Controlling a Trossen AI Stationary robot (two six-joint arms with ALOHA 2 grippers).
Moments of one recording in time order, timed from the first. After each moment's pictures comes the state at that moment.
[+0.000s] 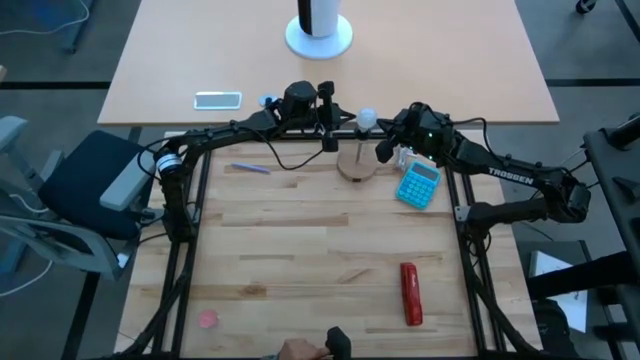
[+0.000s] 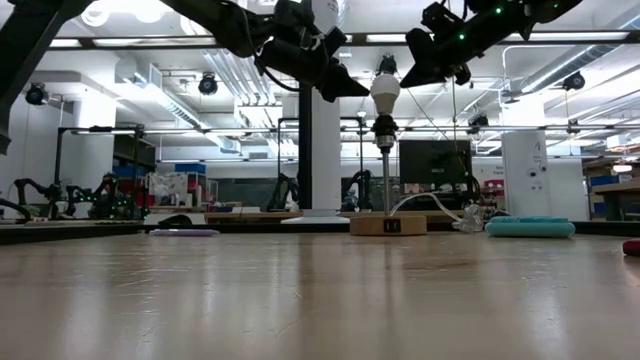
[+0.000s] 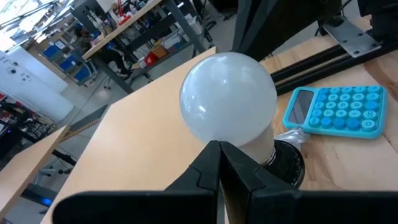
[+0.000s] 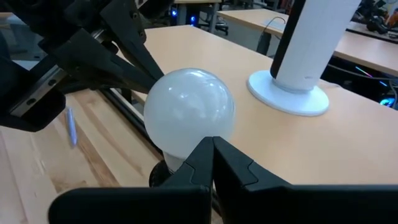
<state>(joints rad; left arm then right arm) 0.51 1.88 1.60 0.03 0.22 0.66 -0.50 1.11 0.86 0.00 0.24 -0.07</state>
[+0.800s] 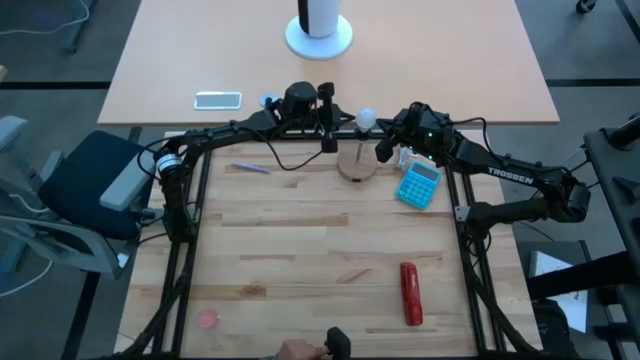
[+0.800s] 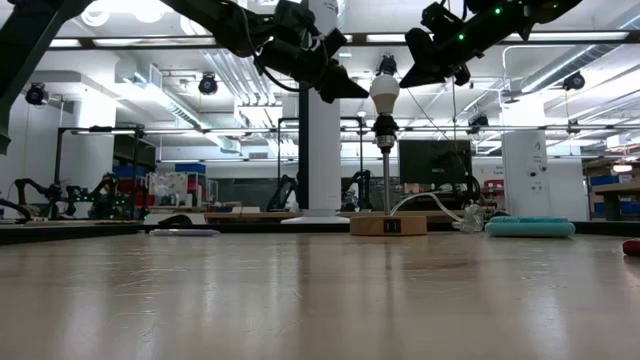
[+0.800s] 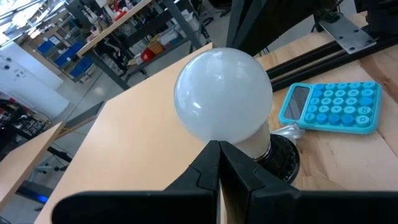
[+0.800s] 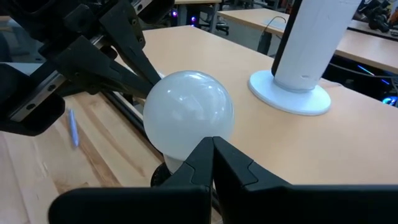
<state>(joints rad) 0.51 1.88 1.60 0.01 0.22 0.66 -0.50 1.11 0.86 0.00 0.24 -0.06</state>
